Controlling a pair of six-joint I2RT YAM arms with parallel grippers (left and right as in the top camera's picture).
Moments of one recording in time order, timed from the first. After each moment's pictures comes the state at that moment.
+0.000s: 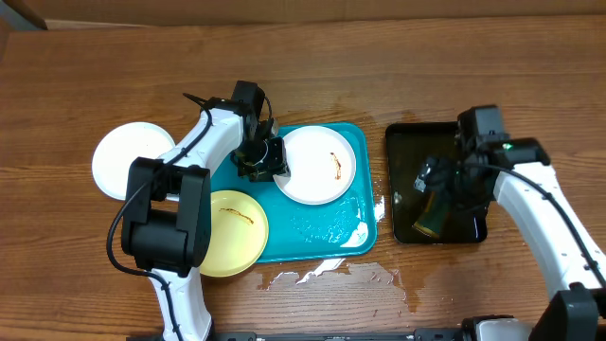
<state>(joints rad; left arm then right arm) -0.22 2.07 1.42 -0.90 0.39 -0.31 0.09 1.49 1.04 -0.98 -0.11 0.54</state>
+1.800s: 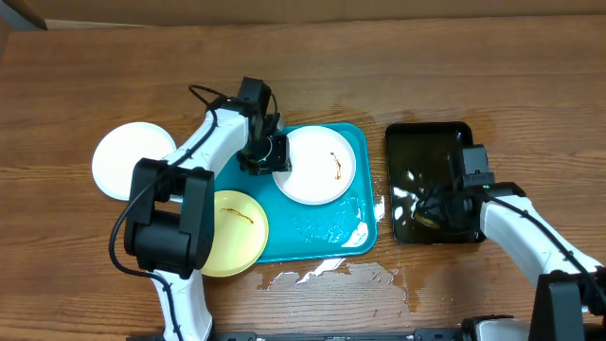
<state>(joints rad) -0.26 2.07 1.42 -0.84 0.29 -0.26 0.10 1.49 0.69 -0.53 0.00 0.59</state>
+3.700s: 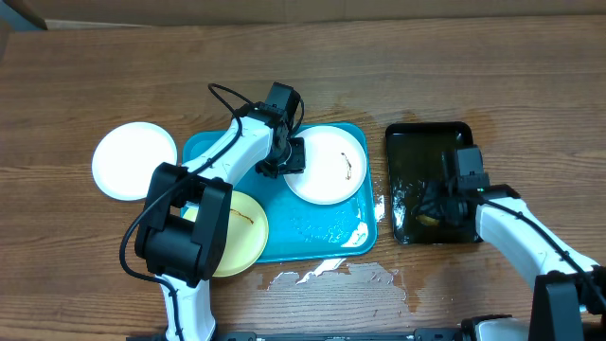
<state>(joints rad) -0.37 2.05 1.40 -0.77 0.12 -0.42 0.13 1.48 0.71 -0.48 0.01 0.47</state>
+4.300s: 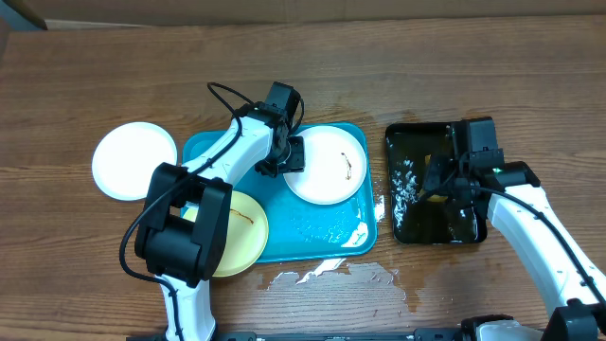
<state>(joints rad) -0.37 2.05 1.40 -0.76 0.10 -0.42 0.13 1.41 0.90 -0.64 -0.02 0.37</state>
